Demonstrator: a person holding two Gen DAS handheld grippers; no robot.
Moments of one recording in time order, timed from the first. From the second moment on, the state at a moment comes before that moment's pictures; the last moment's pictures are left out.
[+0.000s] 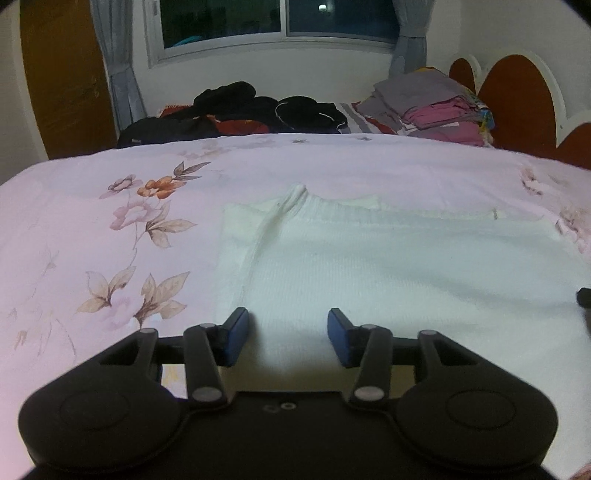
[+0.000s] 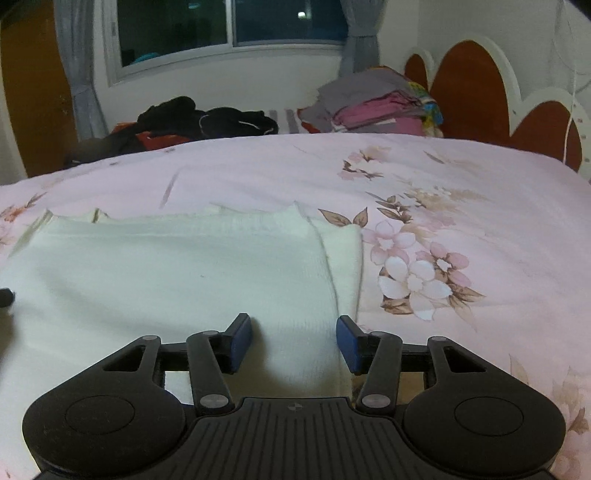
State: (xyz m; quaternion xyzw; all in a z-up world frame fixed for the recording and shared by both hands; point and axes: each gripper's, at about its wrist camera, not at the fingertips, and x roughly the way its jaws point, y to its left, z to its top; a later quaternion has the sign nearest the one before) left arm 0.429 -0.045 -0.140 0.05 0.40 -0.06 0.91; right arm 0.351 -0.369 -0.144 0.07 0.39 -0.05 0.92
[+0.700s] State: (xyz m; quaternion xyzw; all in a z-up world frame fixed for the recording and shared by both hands) left arm 0.380 -0.033 -0.150 0.05 0.42 -0.08 0.90; right arm 0.302 -0.299 -0.146 0.05 0.41 0.00 0.91
